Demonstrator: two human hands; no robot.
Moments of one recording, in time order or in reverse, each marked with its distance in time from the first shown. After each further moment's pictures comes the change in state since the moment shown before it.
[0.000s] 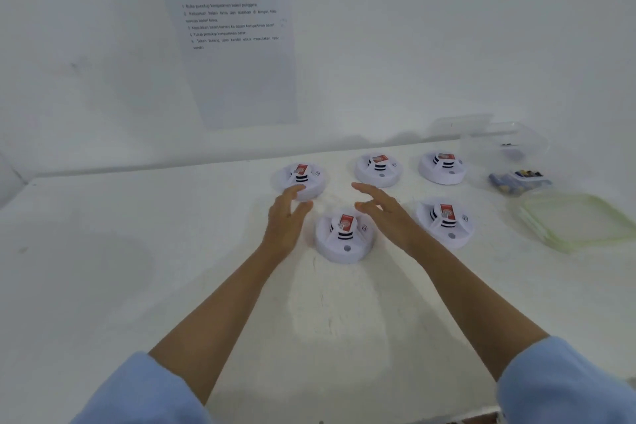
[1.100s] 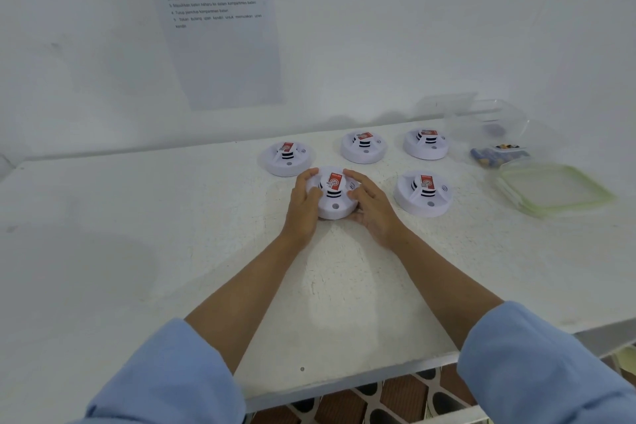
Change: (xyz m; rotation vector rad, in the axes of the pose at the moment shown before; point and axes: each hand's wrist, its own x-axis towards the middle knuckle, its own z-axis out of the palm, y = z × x) left_hand -0.035 0.014 0.050 -0.349 -0.084 -0.027; right_hand -0.028 0.015 0.018 0.568 0.075 0.045
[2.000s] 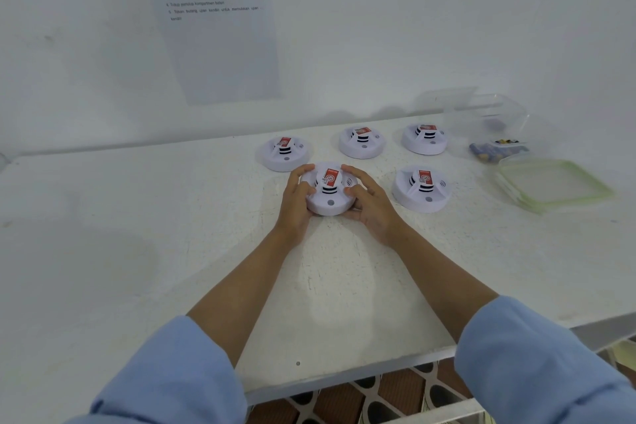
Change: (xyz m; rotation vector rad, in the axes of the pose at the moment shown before) left_hand 0.006 -0.007 -0.003 -0.326 -0.001 -0.032; right_hand 0.002 0.005 -0.006 0.078 -0.070 0.005
